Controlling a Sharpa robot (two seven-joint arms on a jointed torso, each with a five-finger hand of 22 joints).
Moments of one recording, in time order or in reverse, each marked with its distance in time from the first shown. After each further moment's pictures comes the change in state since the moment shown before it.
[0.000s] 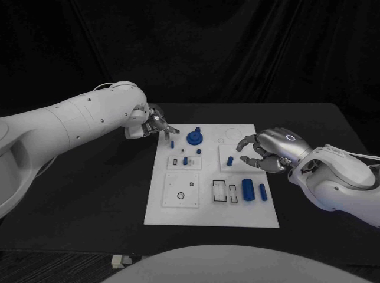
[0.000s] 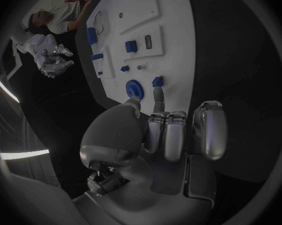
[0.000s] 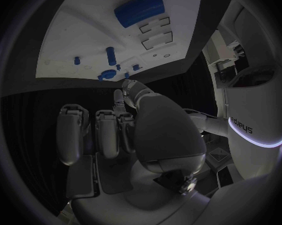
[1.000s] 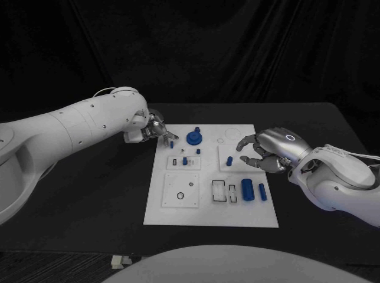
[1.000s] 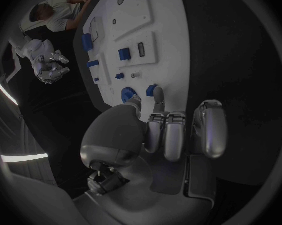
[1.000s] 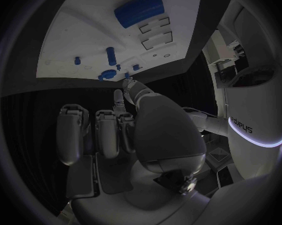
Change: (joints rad) left arm -0.025 0.010 0.000 -0.019 -0.035 0.026 0.014; left_hand 0.008 0.008 -0.003 0.003 0.005 0.004 -0.004 0.008 0.005 0.000 0.000 0.000 0.000 0.000 0.000 0.000 0.000 0.000 -0.011 0.003 -0.008 0.000; right arm 0.000 -0.004 0.000 0.003 0.001 0.000 -0.001; right_hand 0.000 0.000 0.000 0.000 0.000 0.000 0.000 0.000 -0.001 0.000 0.000 0.000 0.001 0.000 0.000 0.000 0.000 0.000 0.000 0.000 0.000 0.001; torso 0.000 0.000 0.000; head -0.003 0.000
